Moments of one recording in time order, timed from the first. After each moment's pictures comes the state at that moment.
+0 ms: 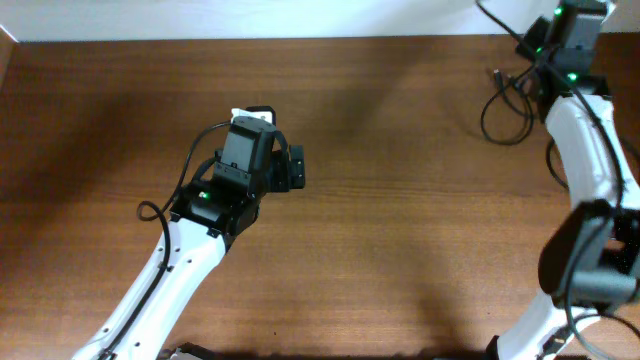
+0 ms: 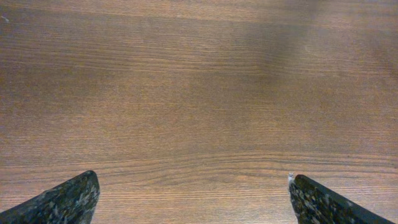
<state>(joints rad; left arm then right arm) -0.39 1.33 1.09 -0.58 -0.16 -0.33 -0.13 1.96 1.67 -0.22 0.23 0.36</state>
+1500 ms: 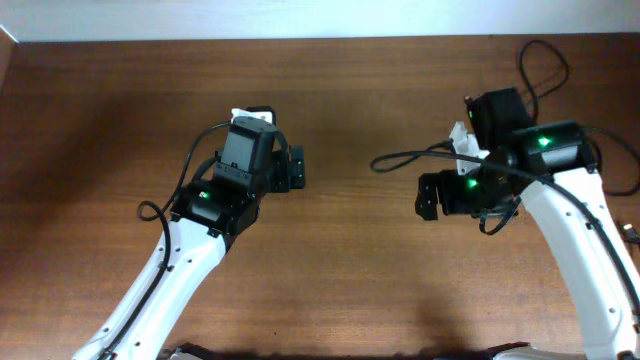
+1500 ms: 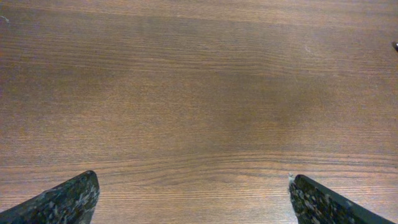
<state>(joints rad) -0.39 1.34 1.09 -0.58 -0.16 -0.33 0.21 1.48 1.47 -1.43 -0.21 0.15</state>
